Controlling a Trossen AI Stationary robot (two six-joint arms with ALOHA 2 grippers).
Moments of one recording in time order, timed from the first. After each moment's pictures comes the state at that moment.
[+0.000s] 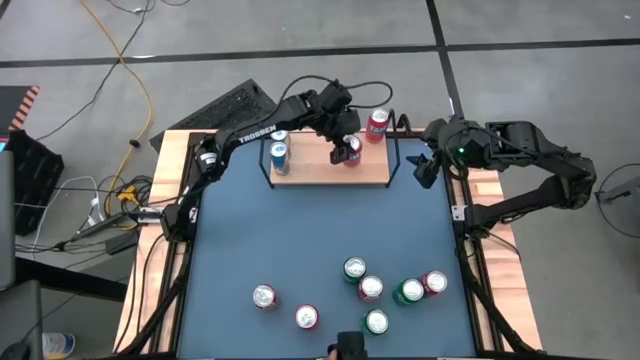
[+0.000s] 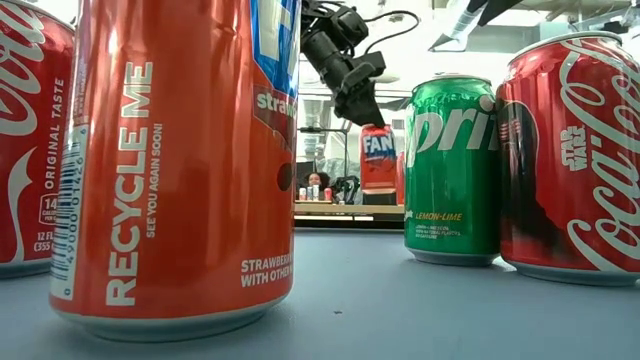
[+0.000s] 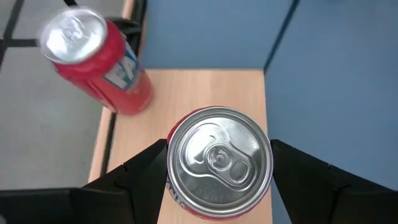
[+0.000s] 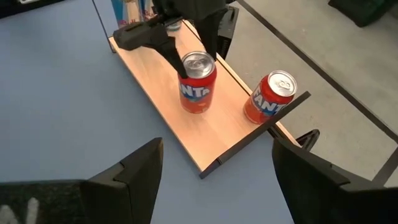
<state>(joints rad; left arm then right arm) 0.46 2.24 2.29 -0.81 0.20 0.34 -0.11 1.12 1.58 -1.29 0.47 0.31</state>
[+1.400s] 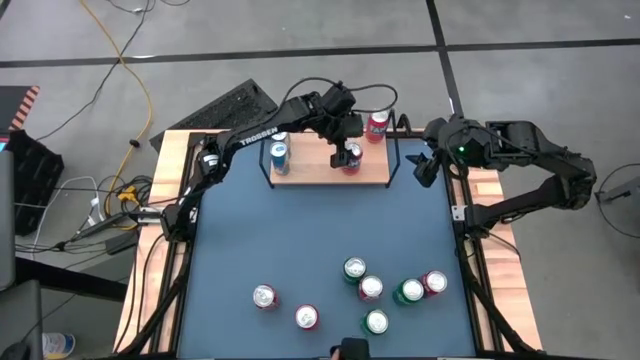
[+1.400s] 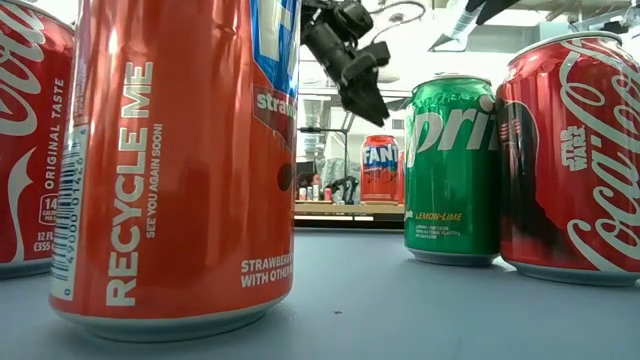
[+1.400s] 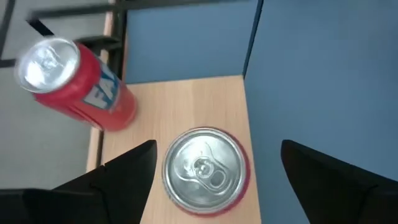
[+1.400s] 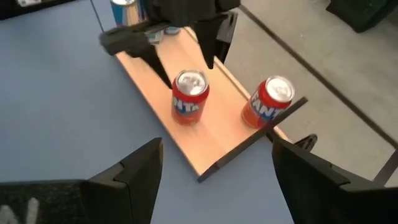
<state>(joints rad) 0.44 2.25 2.35 -0.87 0.22 0.40 -0.12 1.12 1.58 -1.27 0.47 0.28</state>
